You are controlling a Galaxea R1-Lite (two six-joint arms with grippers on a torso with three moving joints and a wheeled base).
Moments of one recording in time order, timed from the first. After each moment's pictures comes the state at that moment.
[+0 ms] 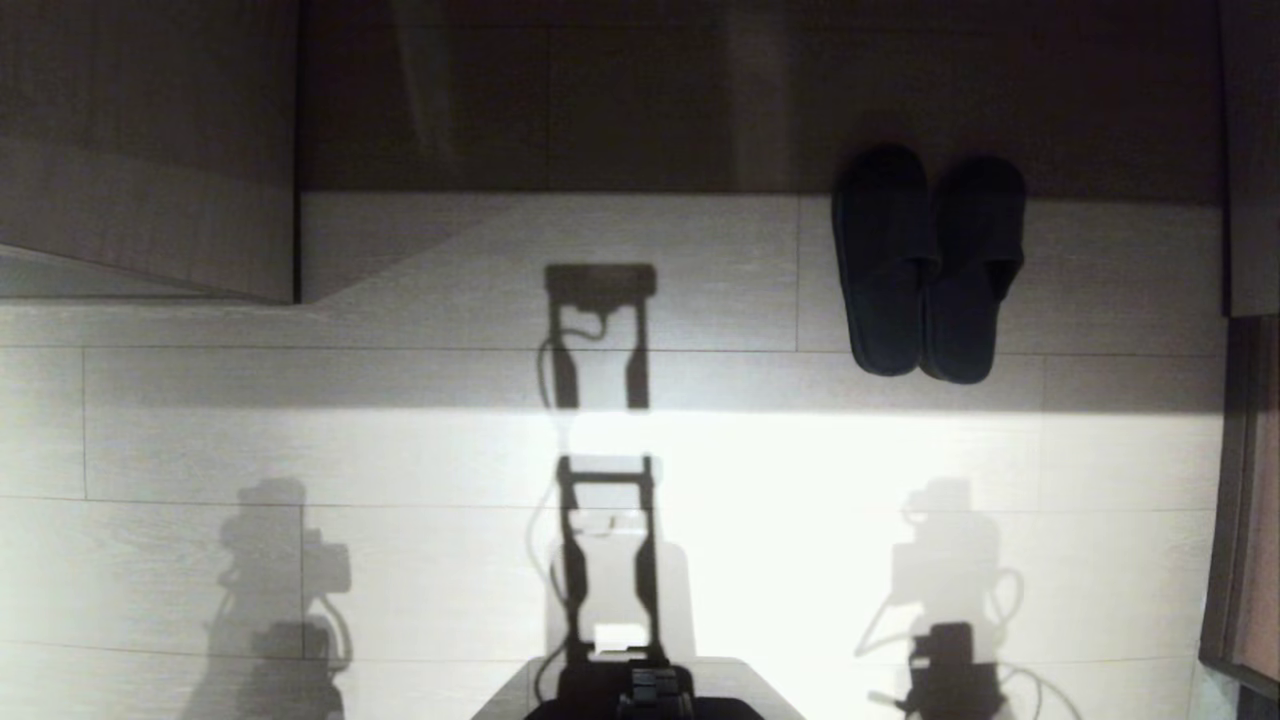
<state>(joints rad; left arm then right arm) 0.00 0.00 0.00 -0.01 0.00 -0.01 0.01 0.00 0.00 -0.01 0.00 0.00</state>
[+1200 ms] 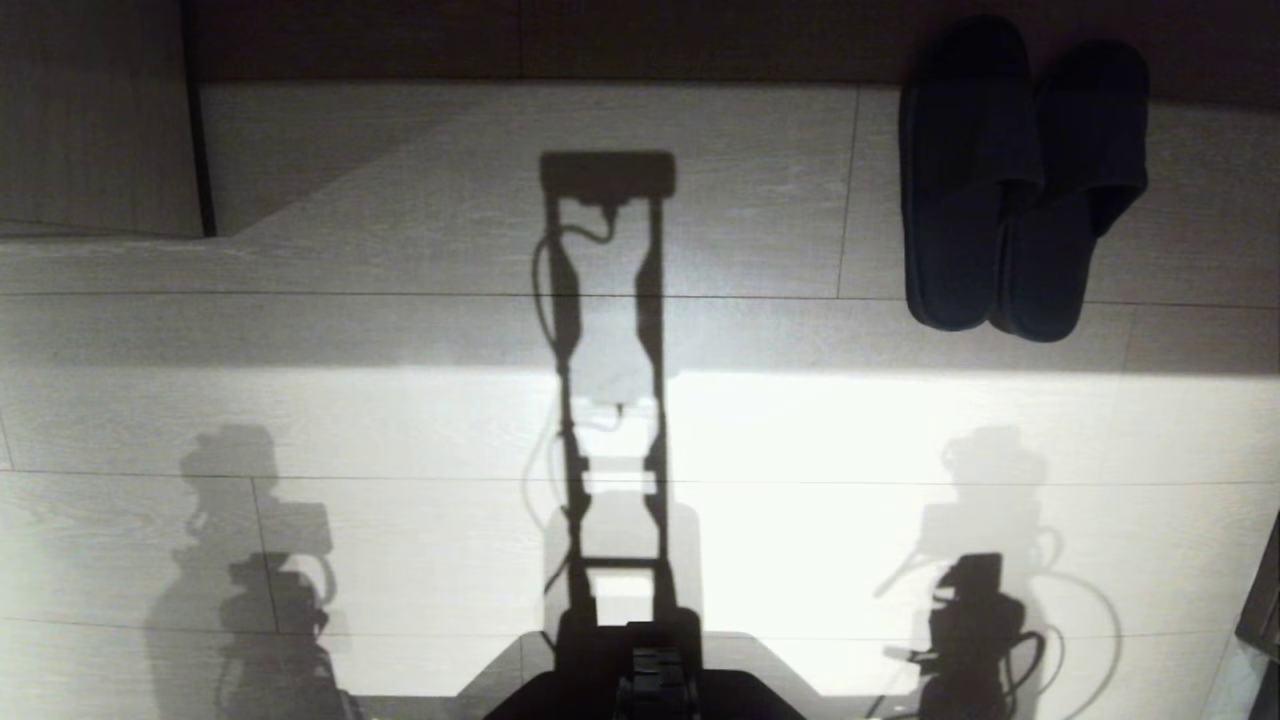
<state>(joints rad) 0.00 0.00 0.00 -0.01 0.00 -0.01 0.01 0.00 0.00 -0.01 0.00 0.00</state>
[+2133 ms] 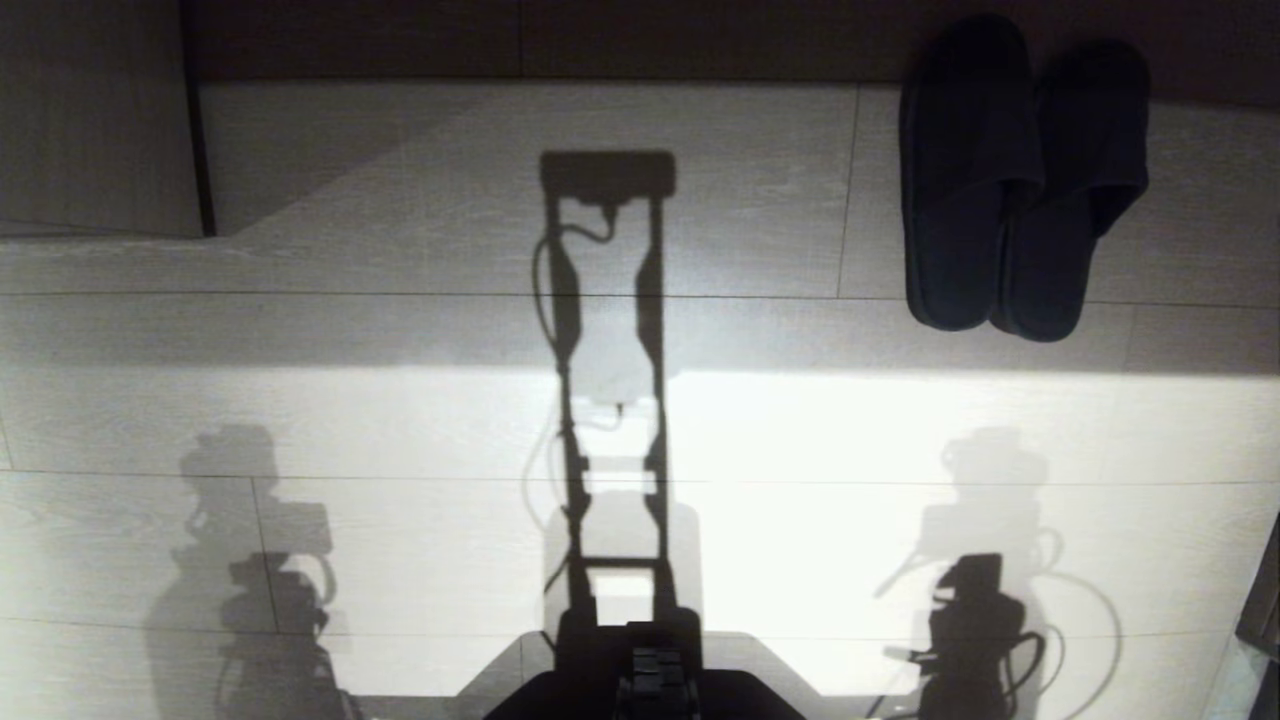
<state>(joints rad) 0.00 0.00 0.00 -0.01 0.00 -0.01 0.01 0.00 0.00 0.00 0.00 0.00</state>
